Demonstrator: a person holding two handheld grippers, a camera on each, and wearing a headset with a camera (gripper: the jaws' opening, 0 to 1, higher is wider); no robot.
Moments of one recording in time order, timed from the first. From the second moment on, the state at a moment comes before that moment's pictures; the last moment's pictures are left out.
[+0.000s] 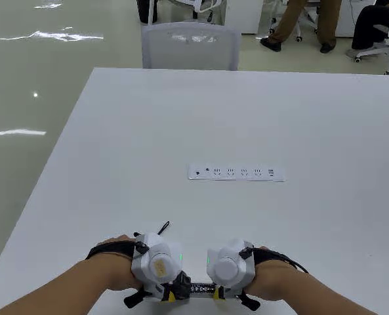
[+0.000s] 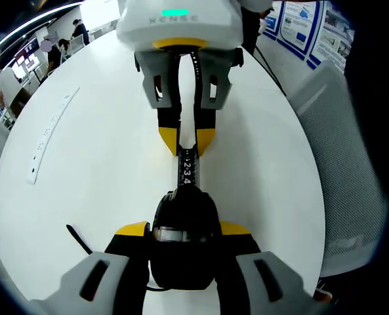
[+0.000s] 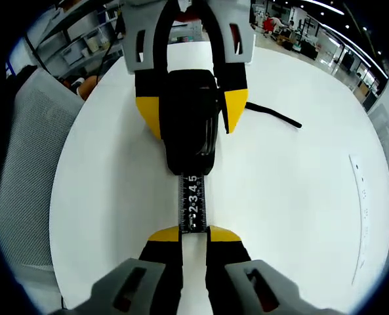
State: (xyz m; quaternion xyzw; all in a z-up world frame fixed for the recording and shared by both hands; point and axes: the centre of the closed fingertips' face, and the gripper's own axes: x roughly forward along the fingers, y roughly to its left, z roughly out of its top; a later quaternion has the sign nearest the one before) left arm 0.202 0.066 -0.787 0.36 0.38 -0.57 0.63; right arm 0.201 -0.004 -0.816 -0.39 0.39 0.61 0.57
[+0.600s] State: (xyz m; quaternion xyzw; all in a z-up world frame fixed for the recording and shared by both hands) left arm 0.204 0.067 -0.790 0.36 0.39 -0.57 0.63; right arm 0.203 -0.026 -0.817 -0.39 0.40 0.60 0.57
